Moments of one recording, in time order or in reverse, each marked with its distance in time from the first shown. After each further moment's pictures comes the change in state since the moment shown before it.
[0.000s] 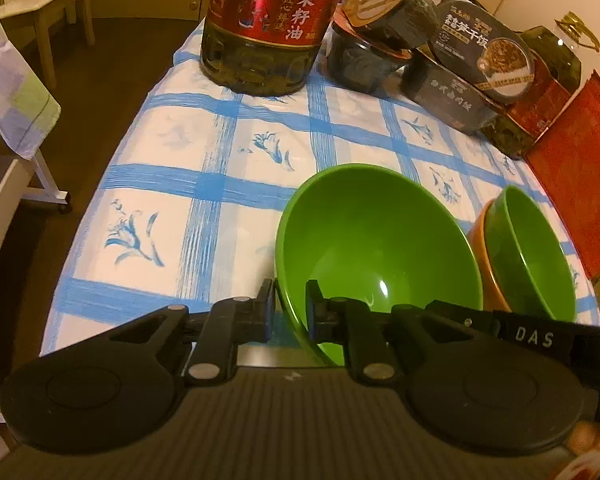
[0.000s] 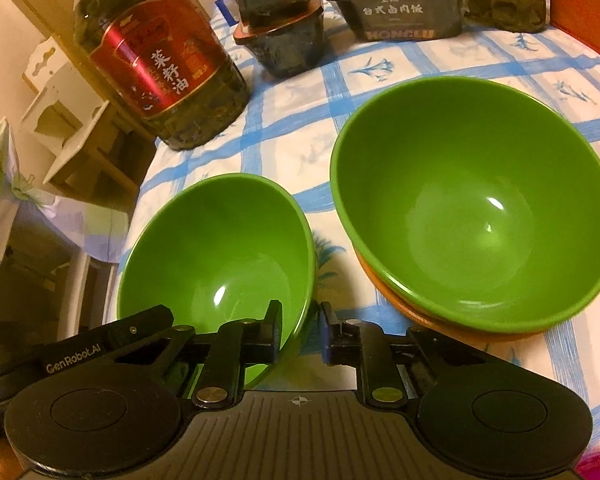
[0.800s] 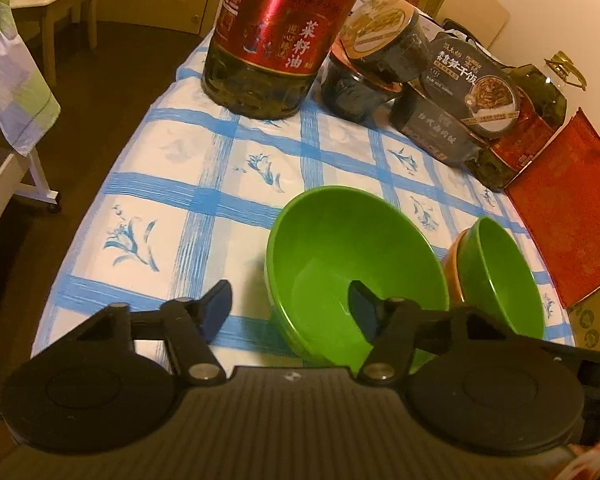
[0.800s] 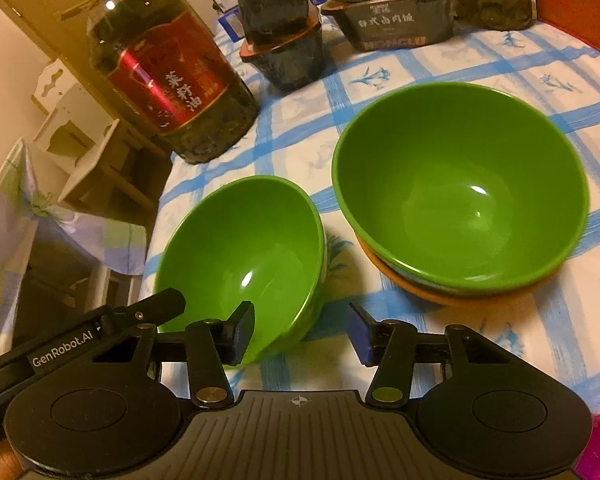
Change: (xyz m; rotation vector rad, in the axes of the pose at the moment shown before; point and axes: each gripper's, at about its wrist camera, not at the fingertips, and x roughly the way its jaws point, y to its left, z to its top) left arm -0.014 0.007 0.001 -0.071 -0.067 -0.064; right arm -0.019 -0.001 -0.004 0.052 -0.039 0.038
